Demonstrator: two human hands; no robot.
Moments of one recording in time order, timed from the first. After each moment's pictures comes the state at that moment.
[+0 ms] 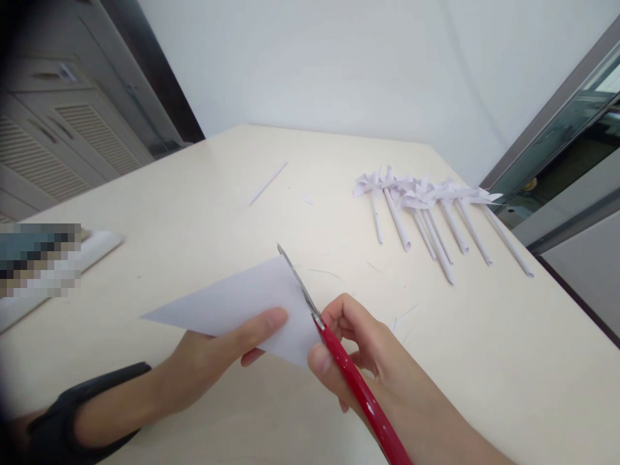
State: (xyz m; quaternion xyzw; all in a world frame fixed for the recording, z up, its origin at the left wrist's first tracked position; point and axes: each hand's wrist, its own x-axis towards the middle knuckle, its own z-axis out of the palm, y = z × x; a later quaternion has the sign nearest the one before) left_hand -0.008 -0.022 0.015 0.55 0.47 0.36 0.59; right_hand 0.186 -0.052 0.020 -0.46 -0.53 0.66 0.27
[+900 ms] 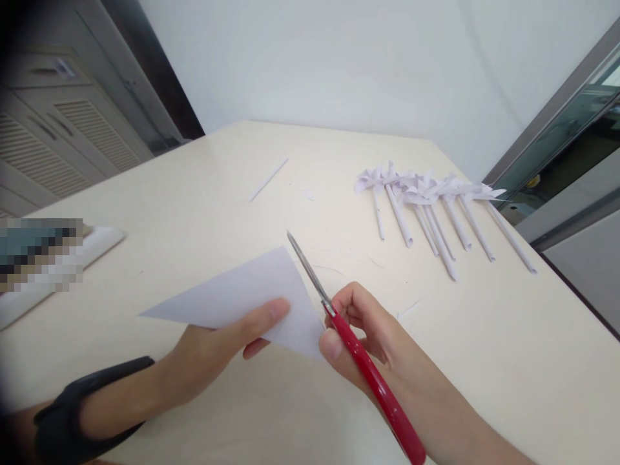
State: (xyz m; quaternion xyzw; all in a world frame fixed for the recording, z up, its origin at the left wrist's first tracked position) left_hand -0.009 -0.021 0.017 0.56 0.53 0.32 0.55; right_hand 0.194 -0.053 0.019 -0.46 -0.56 0.62 0.30
